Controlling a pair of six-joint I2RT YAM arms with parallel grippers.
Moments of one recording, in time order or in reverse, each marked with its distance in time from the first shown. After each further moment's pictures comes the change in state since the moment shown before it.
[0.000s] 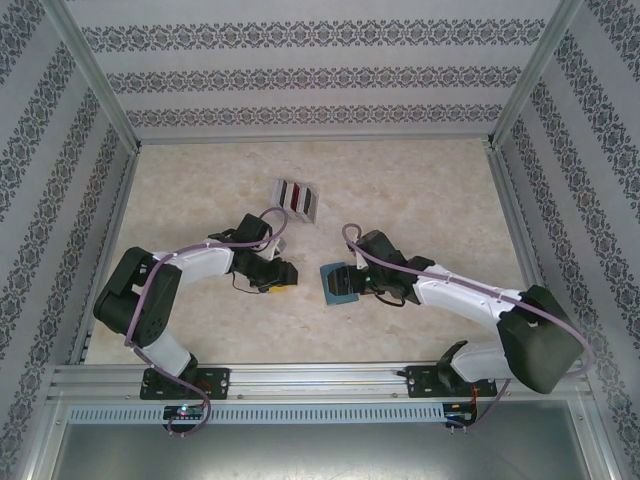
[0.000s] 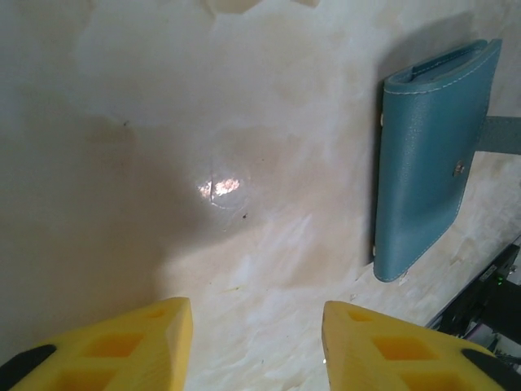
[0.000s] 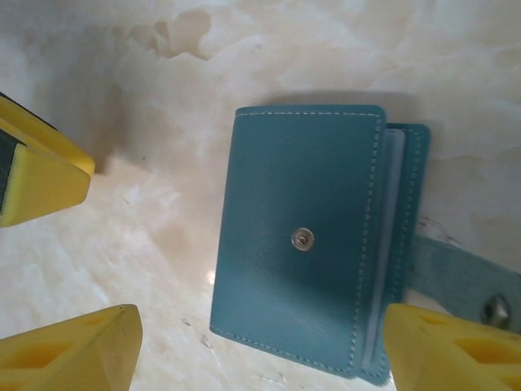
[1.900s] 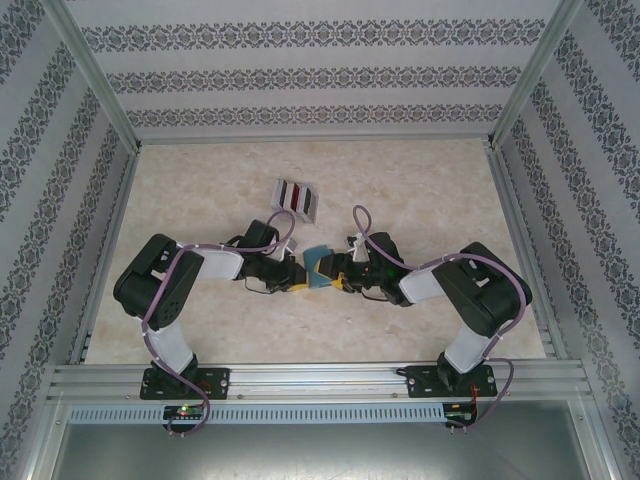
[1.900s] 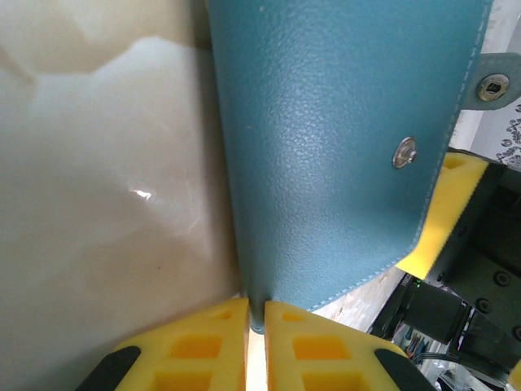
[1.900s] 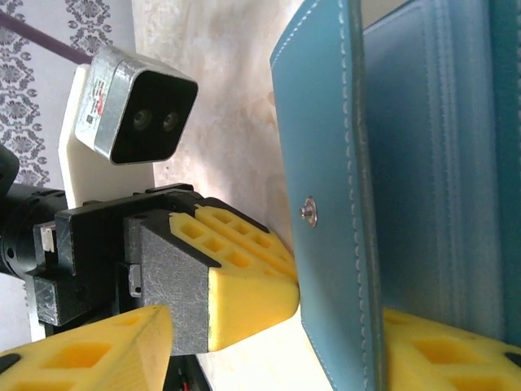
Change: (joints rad) left arm -0.027 0.152 -0.060 0.397 0.170 -0.187; right arm -0.101 0.369 -0.161 0.929 -0.412 0.535
